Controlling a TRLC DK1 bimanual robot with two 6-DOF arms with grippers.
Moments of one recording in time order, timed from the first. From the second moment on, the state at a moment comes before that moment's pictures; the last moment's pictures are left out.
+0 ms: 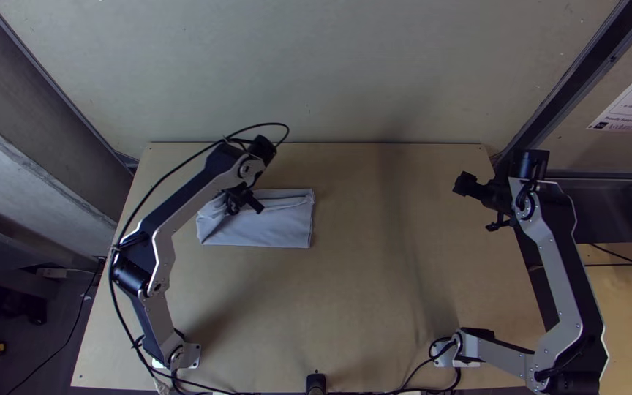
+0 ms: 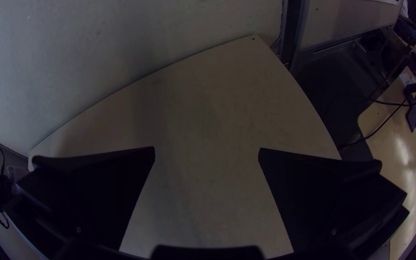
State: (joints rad) left arm -0.49 1.88 1.84 -1.28 -0.54 0.11; right arm -0.06 1.28 1.26 -0.79 -0.02 0.32
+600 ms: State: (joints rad) left arm -0.60 2.18 2.14 -1.38 -0.27 -0.13; right arm -0.15 1.26 1.22 -0.79 -0.03 0.29
